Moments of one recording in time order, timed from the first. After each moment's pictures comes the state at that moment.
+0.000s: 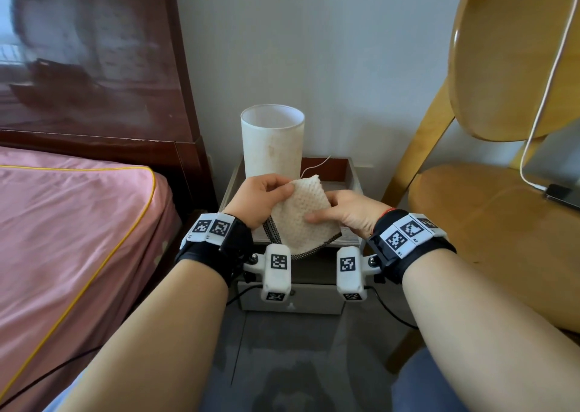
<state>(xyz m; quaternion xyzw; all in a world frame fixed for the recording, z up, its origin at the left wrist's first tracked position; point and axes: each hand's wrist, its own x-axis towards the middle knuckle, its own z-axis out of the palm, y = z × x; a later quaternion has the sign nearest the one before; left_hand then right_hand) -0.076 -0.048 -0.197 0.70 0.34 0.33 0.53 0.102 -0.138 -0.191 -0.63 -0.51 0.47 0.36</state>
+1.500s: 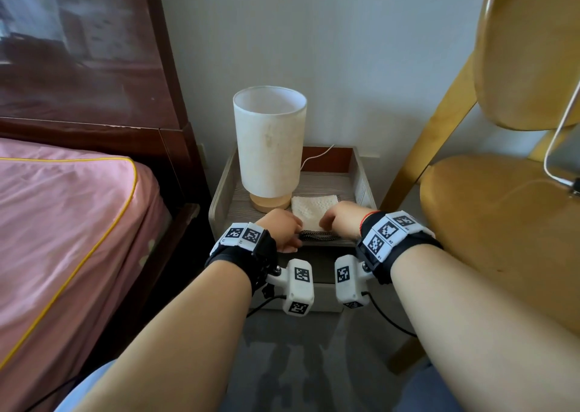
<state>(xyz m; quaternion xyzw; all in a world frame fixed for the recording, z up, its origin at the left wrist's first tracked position) -0.025 -0.047 -0.259 0.62 0.51 0.11 0.59 0.116 -0.098 -0.229 -0.78 -0.58 0.24 0.00</state>
